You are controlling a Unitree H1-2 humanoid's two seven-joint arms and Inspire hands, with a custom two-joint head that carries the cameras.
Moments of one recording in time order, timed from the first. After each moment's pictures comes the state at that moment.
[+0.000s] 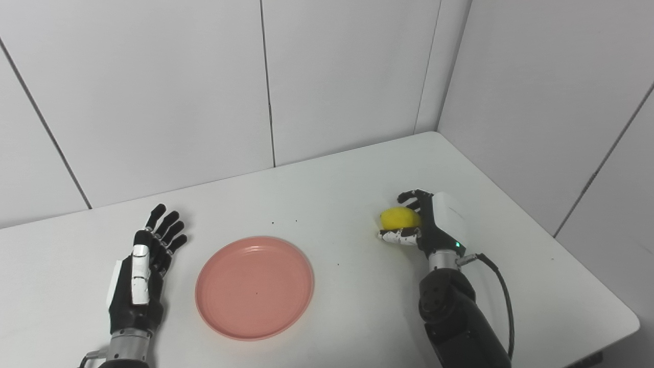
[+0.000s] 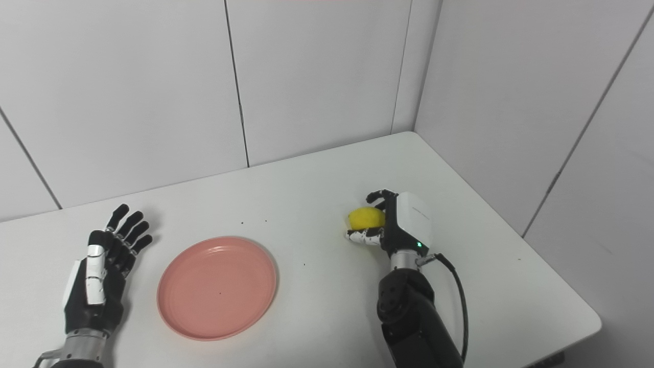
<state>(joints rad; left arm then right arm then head) -0.35 -0.01 -0.04 0.37 -0.17 -0.21 -0.21 -0.19 -0.20 -0.09 -0.02 -0.69 0.43 -0.28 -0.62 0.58</state>
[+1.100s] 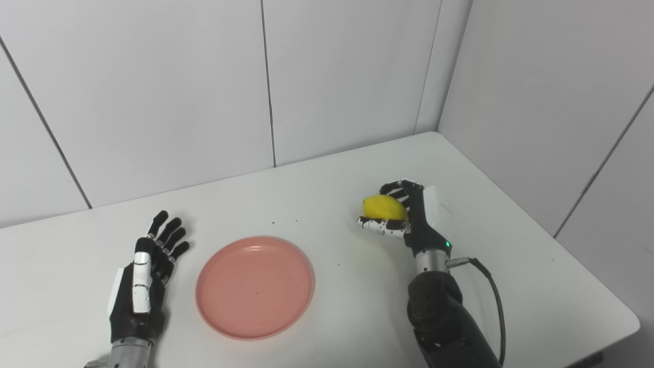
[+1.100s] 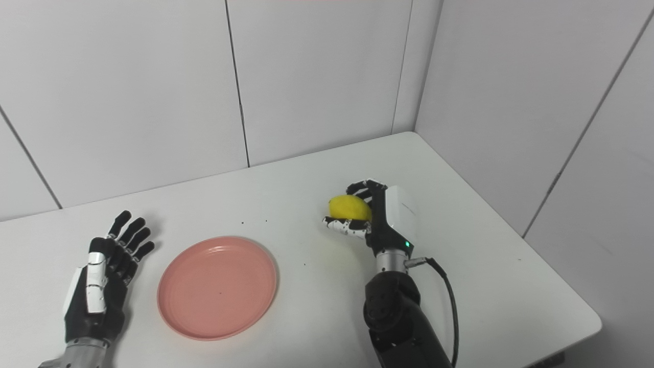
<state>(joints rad) -0.29 -0.03 -0.06 0.27 -0.16 -0.15 -0.21 -0.18 -0.16 -0.04 -0.11 -0.59 0.32 -0.33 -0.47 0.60</state>
